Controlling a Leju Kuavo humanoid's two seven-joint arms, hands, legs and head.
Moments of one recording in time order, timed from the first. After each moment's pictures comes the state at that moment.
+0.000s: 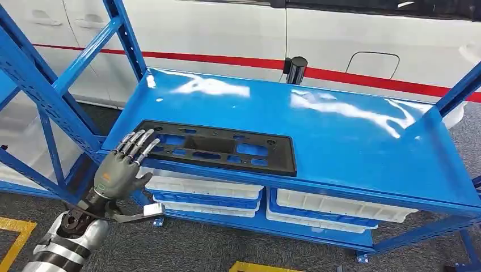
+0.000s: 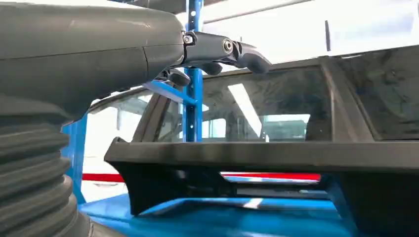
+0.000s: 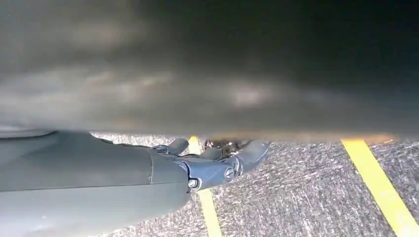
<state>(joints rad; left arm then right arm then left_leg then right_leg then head) -0.21 0.28 -0.32 -1.34 -1.17 0.70 -0.34 -0.13 -0.06 0.41 -0.18 -1.01 -0.04 -0.09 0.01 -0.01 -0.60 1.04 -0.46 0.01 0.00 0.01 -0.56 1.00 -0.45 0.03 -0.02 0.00</state>
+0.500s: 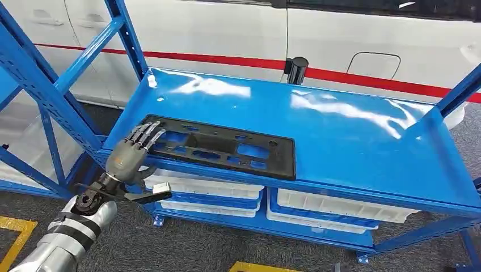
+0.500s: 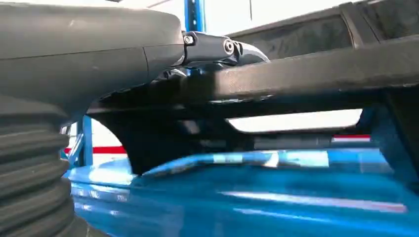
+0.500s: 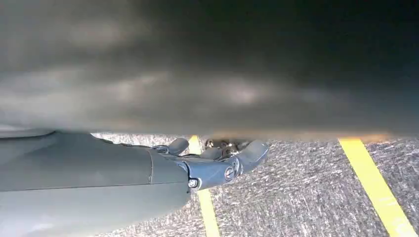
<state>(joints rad) -0.41 0.25 -0.45 -1.02 -1.12 0.70 -0.29 -0.14 -0.06 0.41 -0.18 -0.99 -0.04 -0.07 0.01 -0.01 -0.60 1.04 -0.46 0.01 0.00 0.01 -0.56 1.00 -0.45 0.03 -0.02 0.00</state>
